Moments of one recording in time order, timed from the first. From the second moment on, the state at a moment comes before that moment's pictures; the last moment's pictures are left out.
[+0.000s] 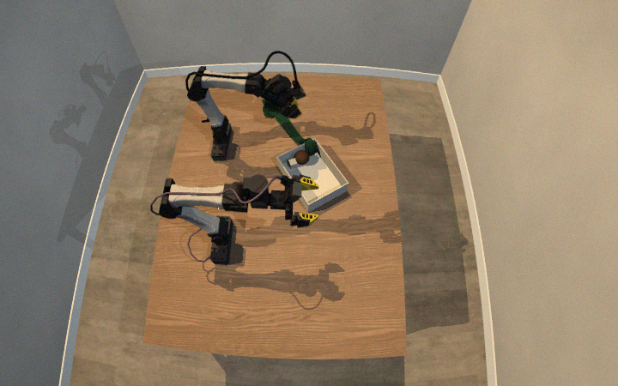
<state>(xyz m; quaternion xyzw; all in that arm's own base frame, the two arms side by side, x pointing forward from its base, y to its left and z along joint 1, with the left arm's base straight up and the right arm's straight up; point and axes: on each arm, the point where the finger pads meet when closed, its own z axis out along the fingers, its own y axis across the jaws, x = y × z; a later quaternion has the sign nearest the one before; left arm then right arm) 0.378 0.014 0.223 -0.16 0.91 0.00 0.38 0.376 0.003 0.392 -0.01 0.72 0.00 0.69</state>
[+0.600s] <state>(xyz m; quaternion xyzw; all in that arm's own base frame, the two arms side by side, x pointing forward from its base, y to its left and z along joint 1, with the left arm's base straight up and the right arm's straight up) 0.377 0.020 0.142 -0.23 0.96 0.01 0.19 0.376 0.003 0.392 -0.01 0.72 0.00 0.69</state>
